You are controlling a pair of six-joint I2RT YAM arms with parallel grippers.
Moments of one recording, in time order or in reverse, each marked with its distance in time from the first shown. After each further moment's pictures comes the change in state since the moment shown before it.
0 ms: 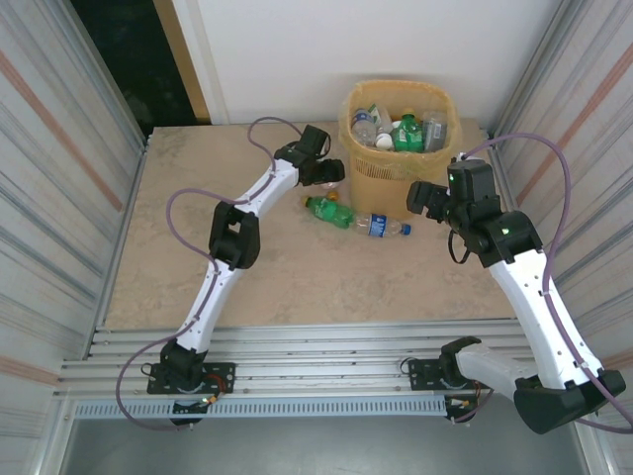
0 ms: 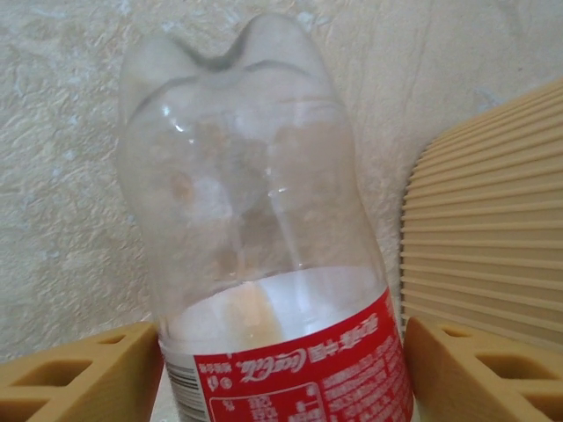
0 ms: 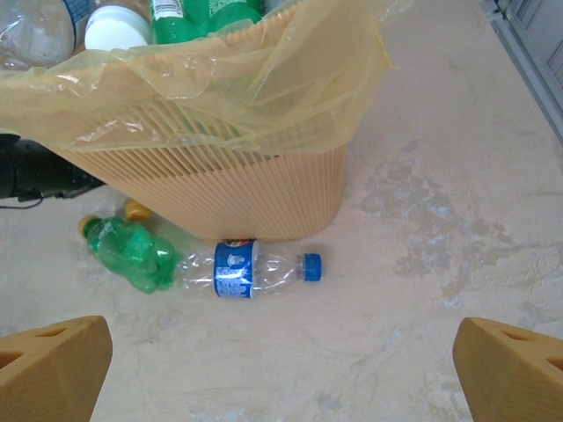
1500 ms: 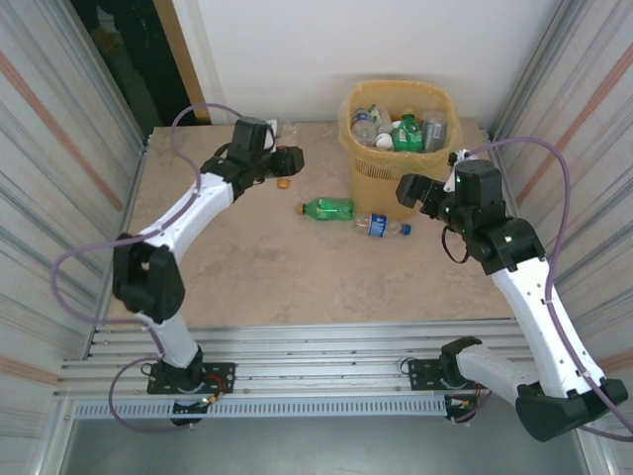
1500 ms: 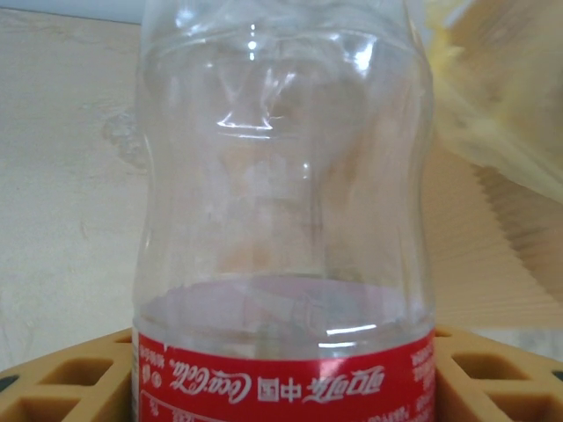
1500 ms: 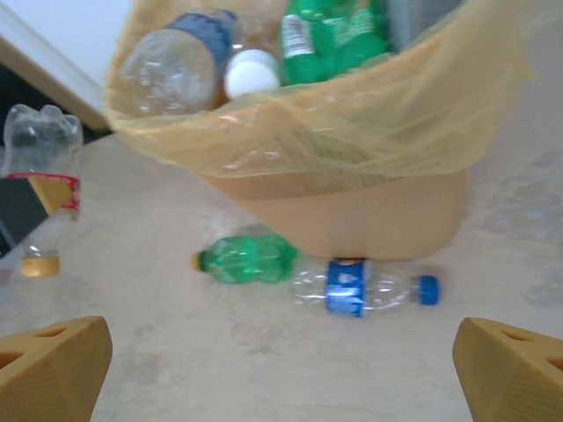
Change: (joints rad) left arm 0.080 -0.968 -1.003 0.353 0.044 0.103; right arm -0.005 -0.043 -0.047 0.172 -0.220 0.099
